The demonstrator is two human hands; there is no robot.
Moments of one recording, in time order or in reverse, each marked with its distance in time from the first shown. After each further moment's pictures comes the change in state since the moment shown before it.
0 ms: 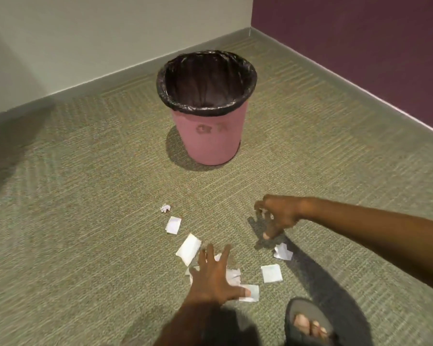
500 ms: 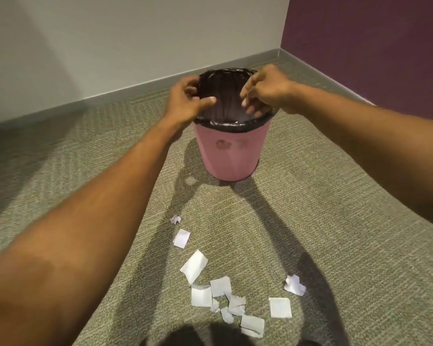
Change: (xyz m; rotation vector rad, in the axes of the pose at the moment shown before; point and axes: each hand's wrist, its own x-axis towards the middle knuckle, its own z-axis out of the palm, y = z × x) left_hand 0.090 0.041 -0.355 -0.838 0.831 0.326; right_hand 0.007 -0.046 -0.248 0.729 0.764 -0.181
